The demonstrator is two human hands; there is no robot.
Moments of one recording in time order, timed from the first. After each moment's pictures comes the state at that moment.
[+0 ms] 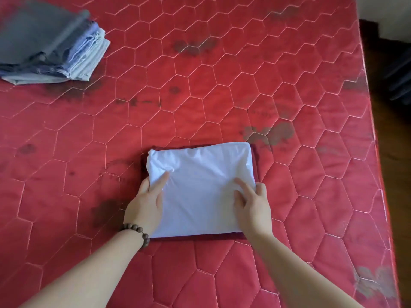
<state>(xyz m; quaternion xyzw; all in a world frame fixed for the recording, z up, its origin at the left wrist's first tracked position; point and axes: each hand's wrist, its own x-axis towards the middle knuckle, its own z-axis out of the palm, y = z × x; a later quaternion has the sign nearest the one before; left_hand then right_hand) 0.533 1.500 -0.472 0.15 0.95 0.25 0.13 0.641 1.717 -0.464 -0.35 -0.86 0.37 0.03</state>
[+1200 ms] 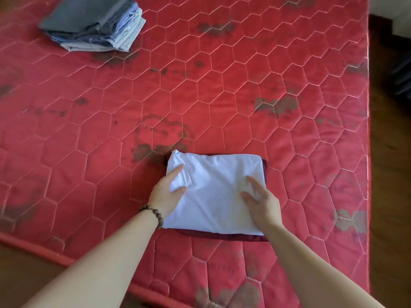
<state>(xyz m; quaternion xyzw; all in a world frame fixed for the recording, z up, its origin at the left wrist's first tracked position) 0.648 1.430 -0.451 0.03 0.84 0.47 0.29 0.771 1.672 -0.451 -0.39 -0.80 0.45 -0.08</state>
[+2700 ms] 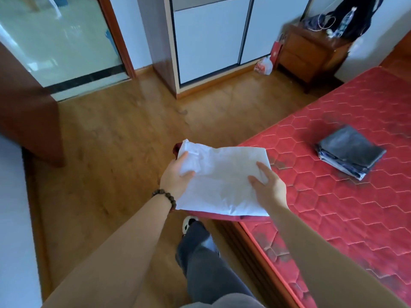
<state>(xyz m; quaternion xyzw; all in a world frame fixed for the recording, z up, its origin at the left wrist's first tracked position) 0.547 0.634 -0.108 -0.18 0.85 0.50 -0.02 0.487 0.893 -0.118 -0.05 -0.89 0.46 -0.07</state>
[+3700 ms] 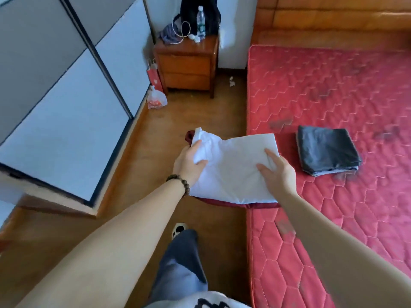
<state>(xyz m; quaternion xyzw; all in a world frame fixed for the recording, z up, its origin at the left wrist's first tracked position) -0.193 0.627 -0.104 0.21 0.88 0.40 0.15 -0.037 0.830 -0.118 -0.38 -0.82 0.39 0.16</state>
